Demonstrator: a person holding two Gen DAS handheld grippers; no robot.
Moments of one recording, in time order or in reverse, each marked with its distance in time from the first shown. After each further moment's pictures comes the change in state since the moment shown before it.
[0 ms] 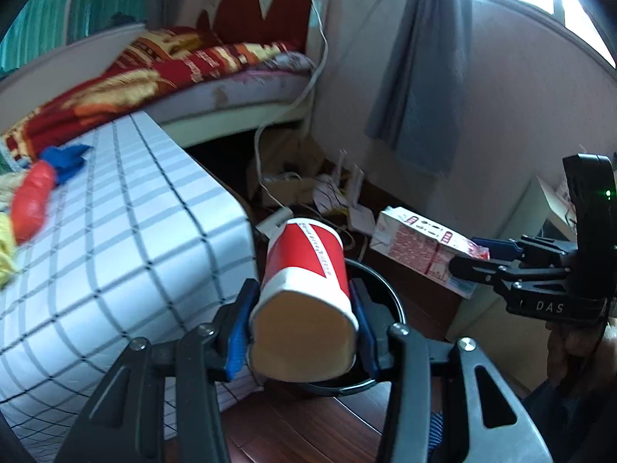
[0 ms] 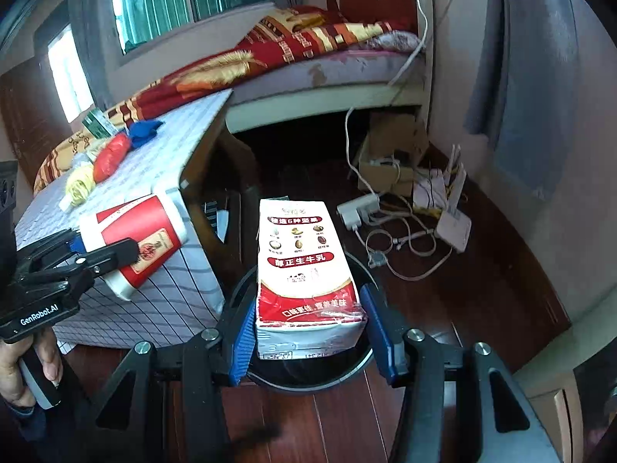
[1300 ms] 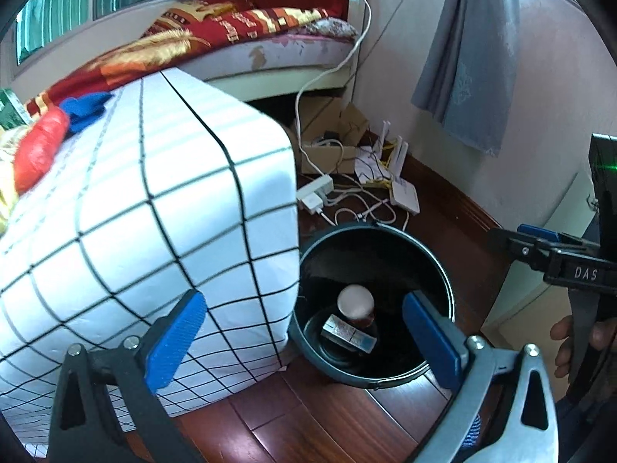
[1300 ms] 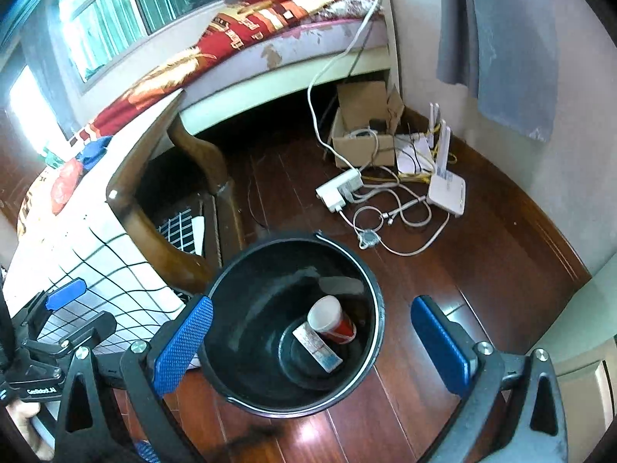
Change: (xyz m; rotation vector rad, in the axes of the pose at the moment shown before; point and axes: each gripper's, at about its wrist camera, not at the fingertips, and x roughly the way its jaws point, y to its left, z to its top) left arm 0.024 0.026 -0.016 -0.066 0.079 0.162; right arm 0.055 -0.033 -0.001 0.177 0.023 -0.023
